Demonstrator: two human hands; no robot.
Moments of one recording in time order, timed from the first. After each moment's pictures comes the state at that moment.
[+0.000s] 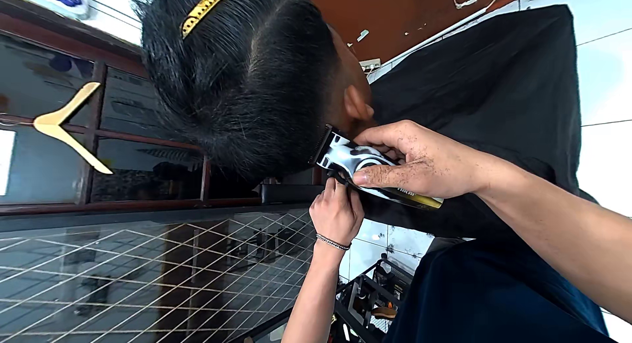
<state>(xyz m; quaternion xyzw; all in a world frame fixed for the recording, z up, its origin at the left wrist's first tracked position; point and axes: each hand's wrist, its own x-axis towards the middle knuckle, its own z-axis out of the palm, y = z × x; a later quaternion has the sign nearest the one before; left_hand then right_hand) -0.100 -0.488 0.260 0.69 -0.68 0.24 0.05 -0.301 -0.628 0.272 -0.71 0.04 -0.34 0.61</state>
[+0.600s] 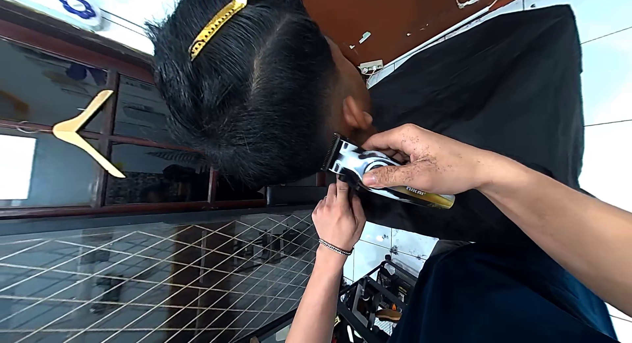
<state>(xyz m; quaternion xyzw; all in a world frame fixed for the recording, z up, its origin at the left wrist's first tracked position) -0.105 -0.487 0.263 0.69 -0.68 0.24 0.05 -0.305 -0.638 0.267 -0.70 0.03 -0.33 0.63</state>
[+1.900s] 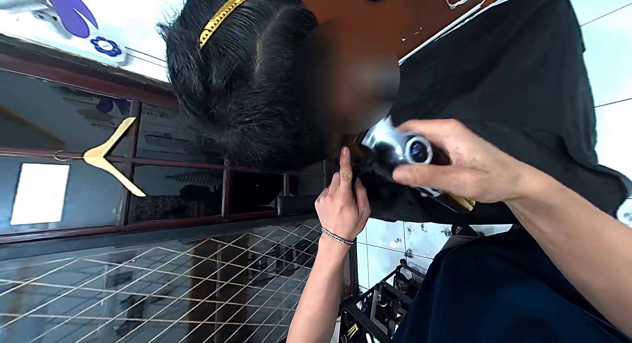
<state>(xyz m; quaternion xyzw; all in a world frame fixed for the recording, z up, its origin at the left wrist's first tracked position) -0.096 -0.489 0.274 0.64 -0.73 0.23 0.06 -0.322 -0.587 0.241 -0.62 0.09 -0.48 0.61</state>
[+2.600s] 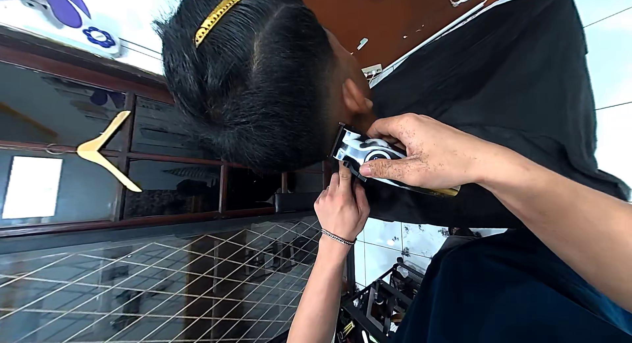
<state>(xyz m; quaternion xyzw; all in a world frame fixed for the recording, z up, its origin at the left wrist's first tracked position) -0.099 -0.490 0.270 0.67 -0.71 0.24 0.04 -0.307 -0.616 0.275 -0.77 0.18 -0.31 0.53</state>
